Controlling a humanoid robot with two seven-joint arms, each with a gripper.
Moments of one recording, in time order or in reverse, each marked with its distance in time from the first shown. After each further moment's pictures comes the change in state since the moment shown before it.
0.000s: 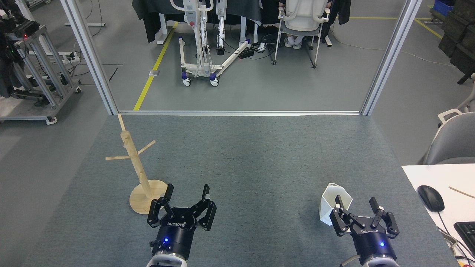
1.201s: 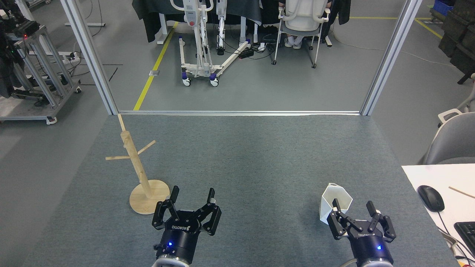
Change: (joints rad) left arm 0.012 -0.003 -0.016 0.021 0.000 -0.026 0.033; right arm 0.018 0.016 0.004 -0.001 -0.002 -0.002 0.000
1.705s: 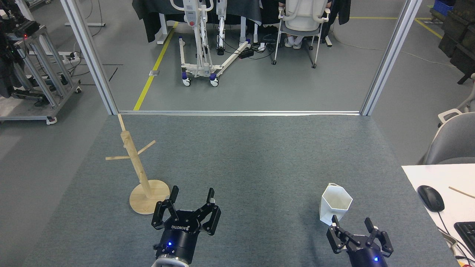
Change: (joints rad) left arm 0.000 0.002 0.001 -0.001 0.000 0.002 -0.002; right arm 0.002 0.001 0.011 0.139 0.006 -0.002 0.002
